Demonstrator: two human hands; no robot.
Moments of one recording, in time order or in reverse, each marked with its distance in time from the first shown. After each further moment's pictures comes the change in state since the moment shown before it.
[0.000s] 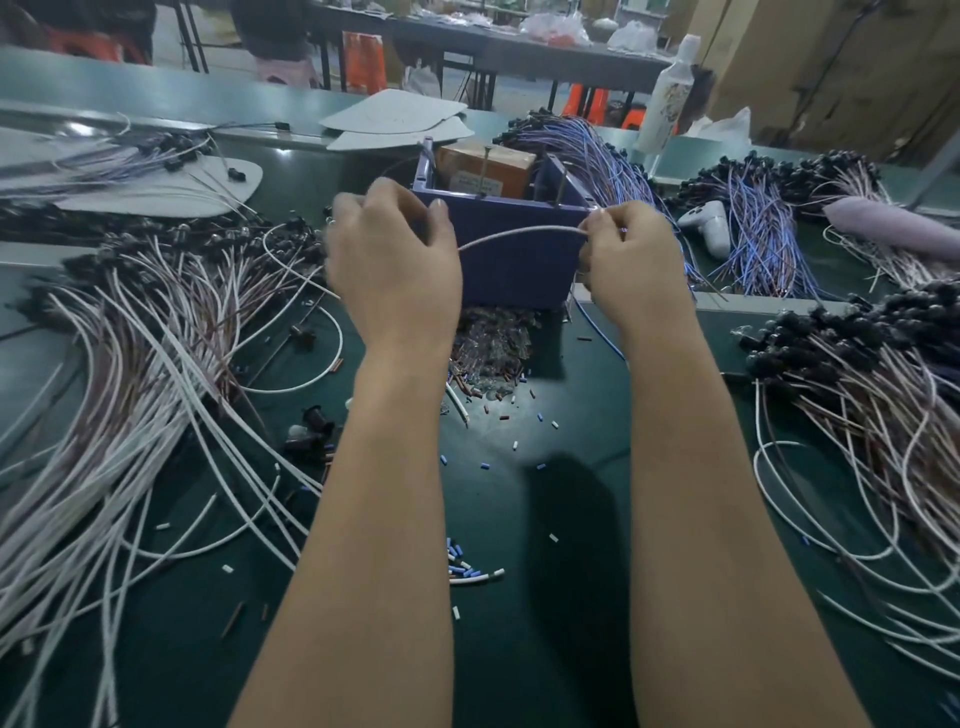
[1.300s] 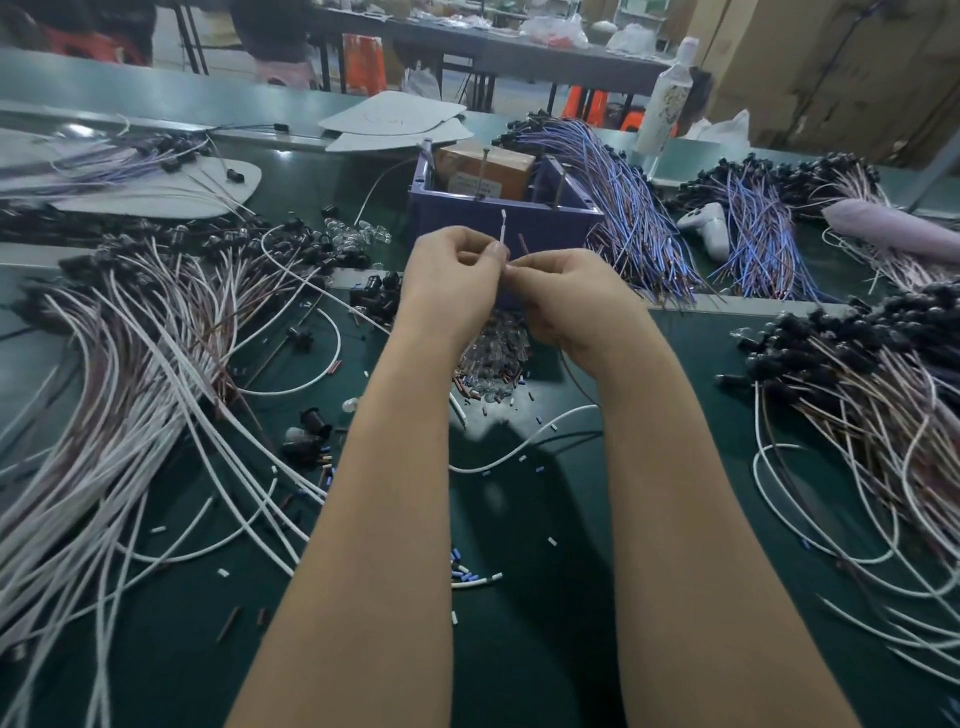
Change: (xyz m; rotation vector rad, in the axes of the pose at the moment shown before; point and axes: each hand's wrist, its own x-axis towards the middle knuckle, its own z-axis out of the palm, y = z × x) left_hand -0.005 0.004 0.017 -0.440 -0.470 -0.094; right_hand -0.008 0.008 0.023 0.218 -0.439 0.135
